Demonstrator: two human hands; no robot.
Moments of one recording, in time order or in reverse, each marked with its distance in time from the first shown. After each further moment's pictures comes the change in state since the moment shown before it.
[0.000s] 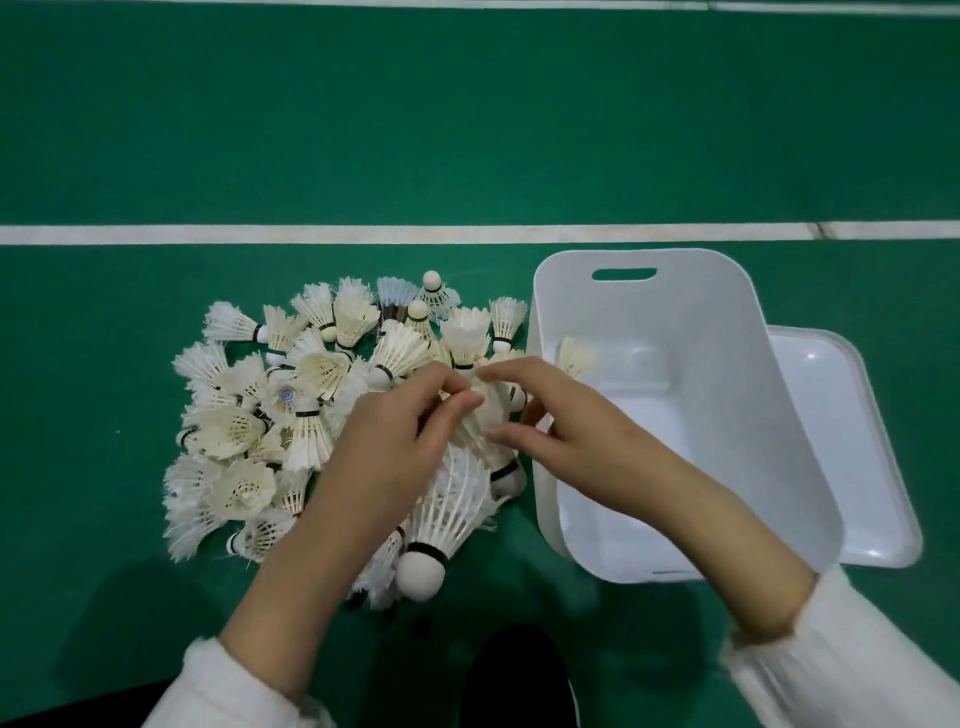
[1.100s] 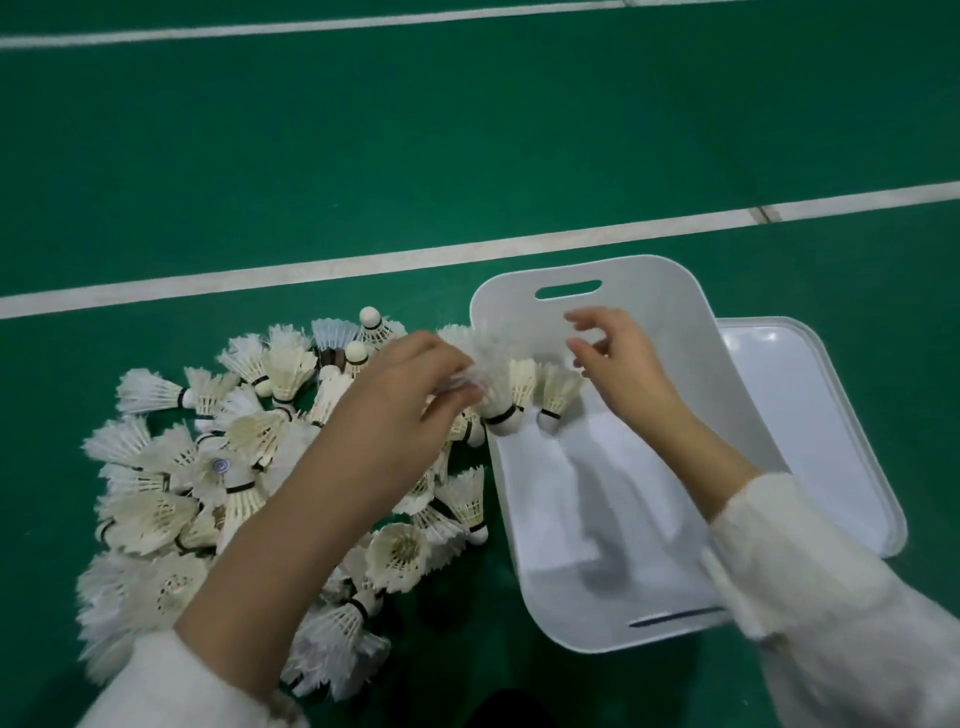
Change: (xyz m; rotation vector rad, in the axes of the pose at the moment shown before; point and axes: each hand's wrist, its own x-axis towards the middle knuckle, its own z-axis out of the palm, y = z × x) left_hand 0.076 0.020 0.025 0.261 -0.105 0.297; right_hand 0.053 0.135 -0.053 0.047 0.557 0.349
